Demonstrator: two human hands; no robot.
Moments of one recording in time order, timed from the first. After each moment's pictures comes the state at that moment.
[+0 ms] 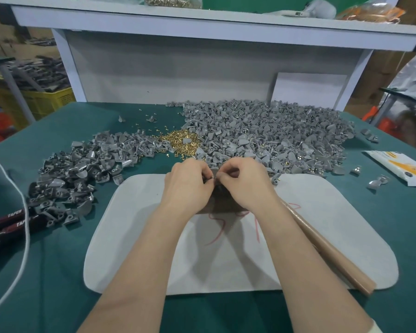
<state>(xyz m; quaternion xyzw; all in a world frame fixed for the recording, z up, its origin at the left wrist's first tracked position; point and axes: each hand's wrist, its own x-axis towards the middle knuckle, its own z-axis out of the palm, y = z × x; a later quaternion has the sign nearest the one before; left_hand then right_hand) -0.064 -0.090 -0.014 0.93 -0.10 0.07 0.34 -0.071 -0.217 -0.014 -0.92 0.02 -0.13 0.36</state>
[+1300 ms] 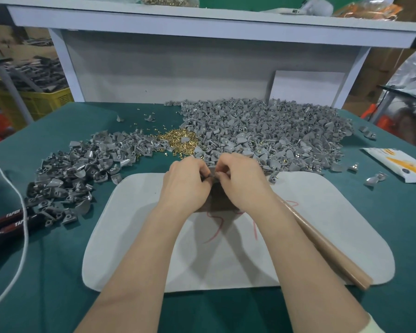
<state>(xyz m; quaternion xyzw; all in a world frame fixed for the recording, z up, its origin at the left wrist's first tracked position) -0.062 -0.090 -0.016 0.93 -0.10 0.08 0.34 -0.067 -0.218 -0.017 -0.96 -0.09 -0.19 0.21</state>
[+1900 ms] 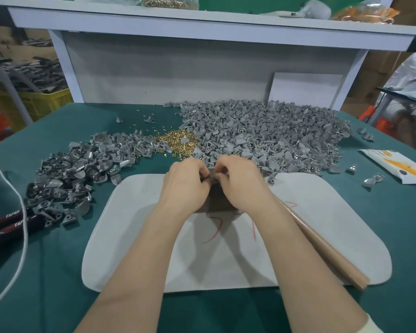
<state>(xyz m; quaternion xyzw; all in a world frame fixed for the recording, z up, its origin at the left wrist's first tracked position) -0.064 -0.091 -0.015 0.93 -0.10 0.08 0.35 -0.068 -0.218 -0.016 -0.96 -0.08 -0.16 0.21</state>
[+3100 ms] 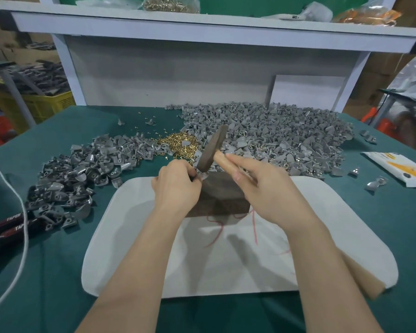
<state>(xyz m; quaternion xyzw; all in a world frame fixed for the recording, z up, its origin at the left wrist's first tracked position) -0.057 -0.087 -0.019 0.92 0.01 0.10 0.37 -0.105 -0.247 -0.001 -0.94 -0.08 -0.18 0.29</state>
